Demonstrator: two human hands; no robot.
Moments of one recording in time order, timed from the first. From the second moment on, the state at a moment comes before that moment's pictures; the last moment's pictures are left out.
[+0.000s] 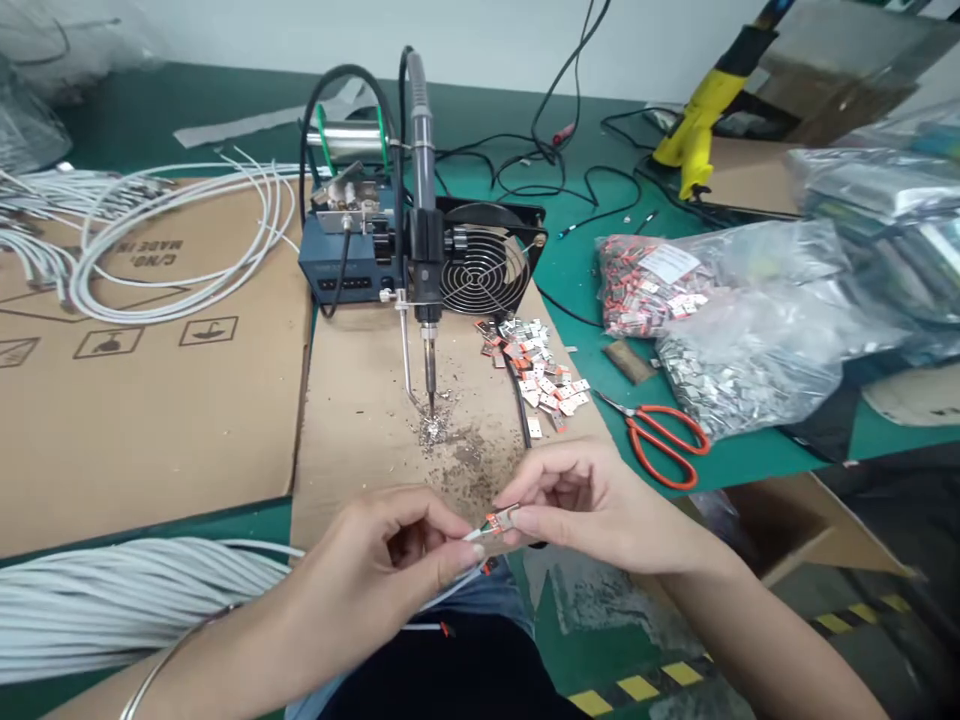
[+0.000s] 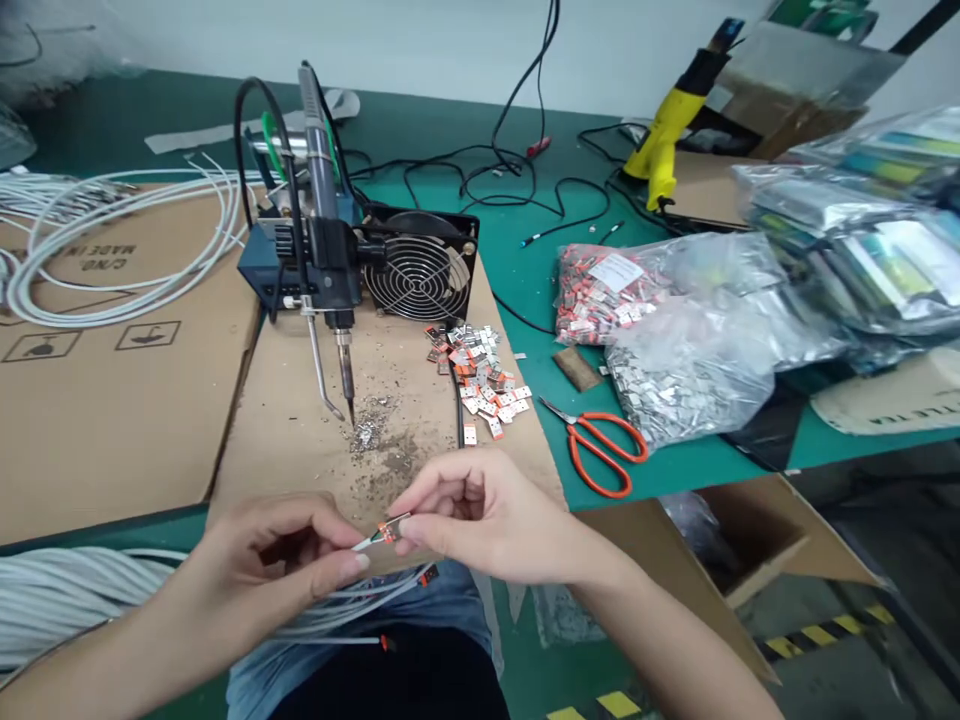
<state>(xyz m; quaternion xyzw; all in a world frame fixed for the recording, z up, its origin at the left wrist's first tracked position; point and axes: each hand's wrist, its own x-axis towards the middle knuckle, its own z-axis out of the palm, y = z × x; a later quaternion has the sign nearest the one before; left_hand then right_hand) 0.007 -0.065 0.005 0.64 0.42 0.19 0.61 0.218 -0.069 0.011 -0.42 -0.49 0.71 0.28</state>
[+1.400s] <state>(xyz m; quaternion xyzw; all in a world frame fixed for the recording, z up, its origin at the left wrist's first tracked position) 0.003 -0.007 -0.007 0.57 0.54 0.21 0.59 0.188 -0.005 -0.015 -0.50 -0.37 0.73 0.28</state>
